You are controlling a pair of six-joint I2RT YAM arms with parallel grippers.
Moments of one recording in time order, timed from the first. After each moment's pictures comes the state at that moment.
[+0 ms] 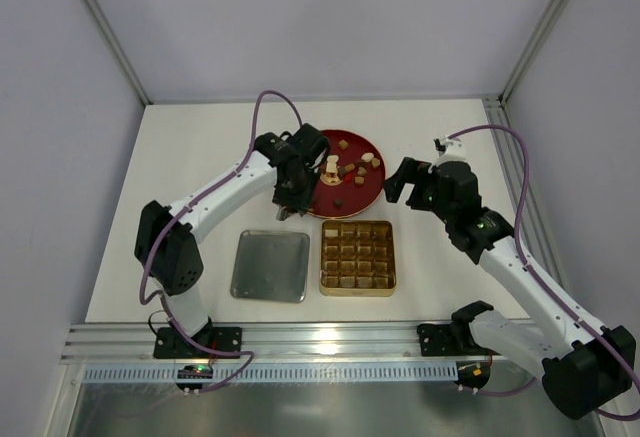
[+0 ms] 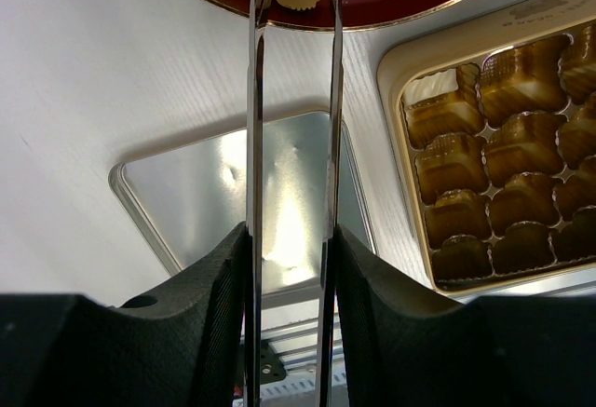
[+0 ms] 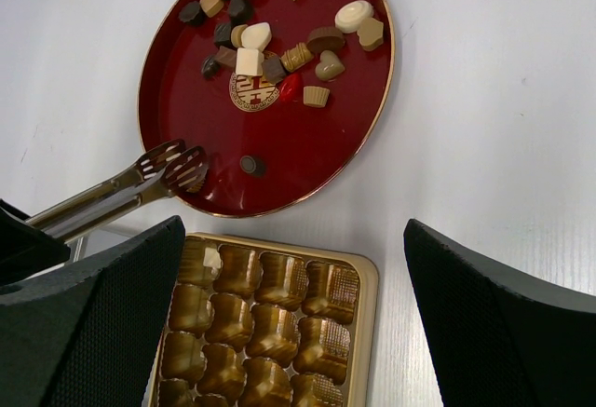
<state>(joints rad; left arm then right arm) -0.71 1.77 1.62 -1.12 -0.10 -0.33 0.41 0.96 0.78 -0.27 0.08 0.49</state>
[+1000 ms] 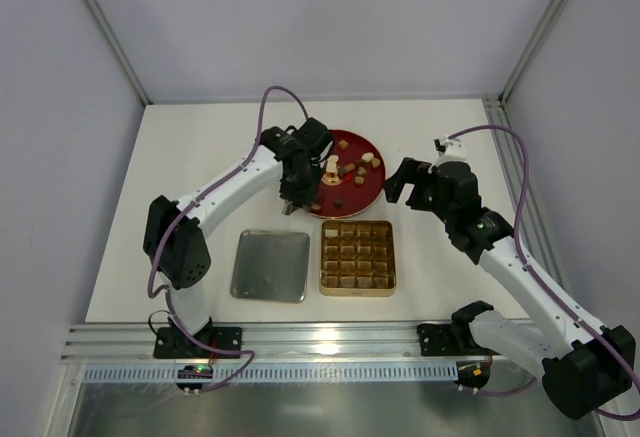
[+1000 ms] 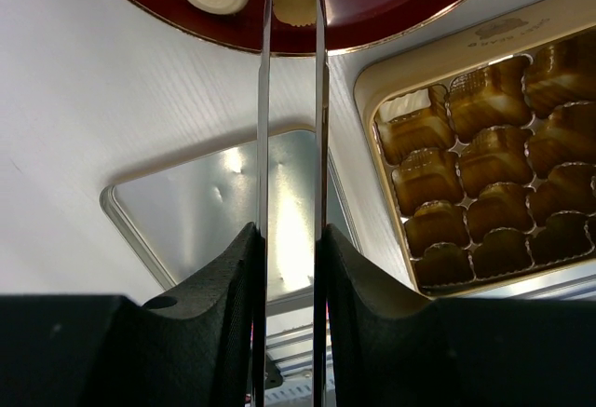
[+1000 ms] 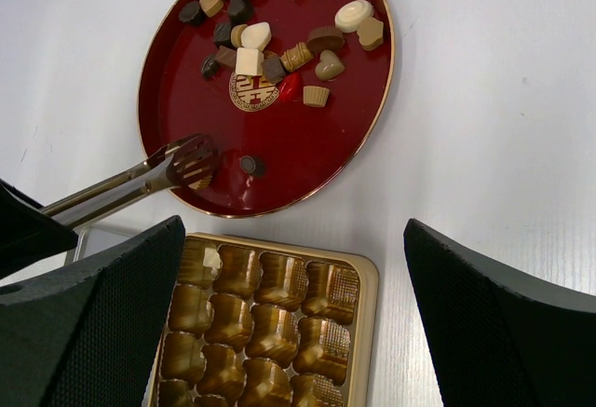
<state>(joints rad) -0.71 1.82 1.69 -1.13 -0.07 -0.31 0.41 0.96 0.77 -0.26 0.08 0.50</state>
